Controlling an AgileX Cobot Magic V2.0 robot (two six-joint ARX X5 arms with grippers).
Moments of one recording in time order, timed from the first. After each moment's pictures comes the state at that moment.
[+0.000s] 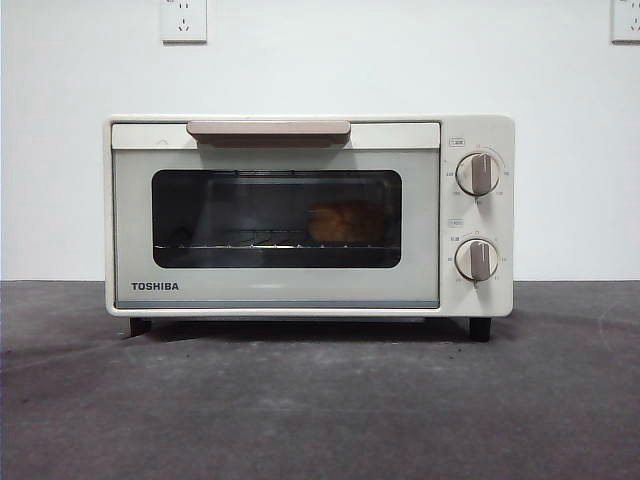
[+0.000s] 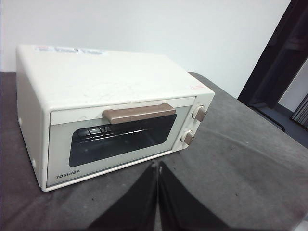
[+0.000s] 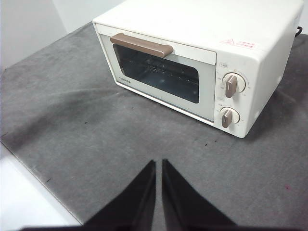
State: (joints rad) left arm -0.05 0.31 0.79 -0.68 0.62 -0.15; right arm 0.82 0.33 0.92 -0.97 0.08 0.23
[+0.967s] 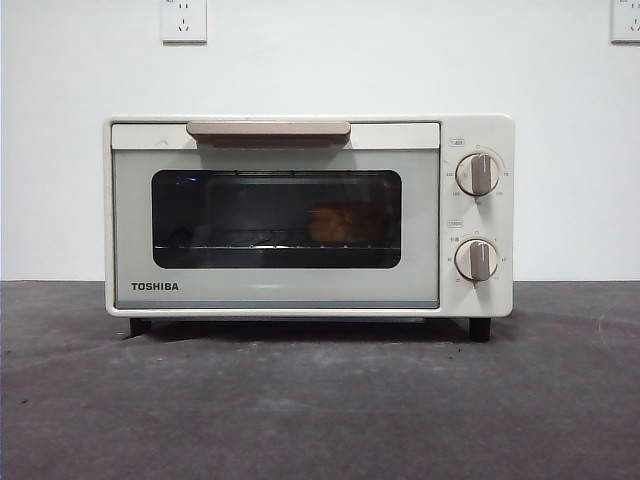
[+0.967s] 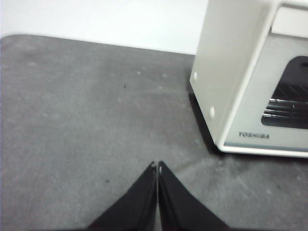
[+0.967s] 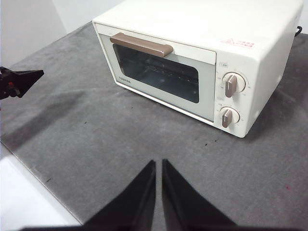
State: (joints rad) left arm -0.02 0.00 0.03 -0.18 0.04 -0.12; right arm 0.82 0.33 0.92 -0.97 0.08 0.23
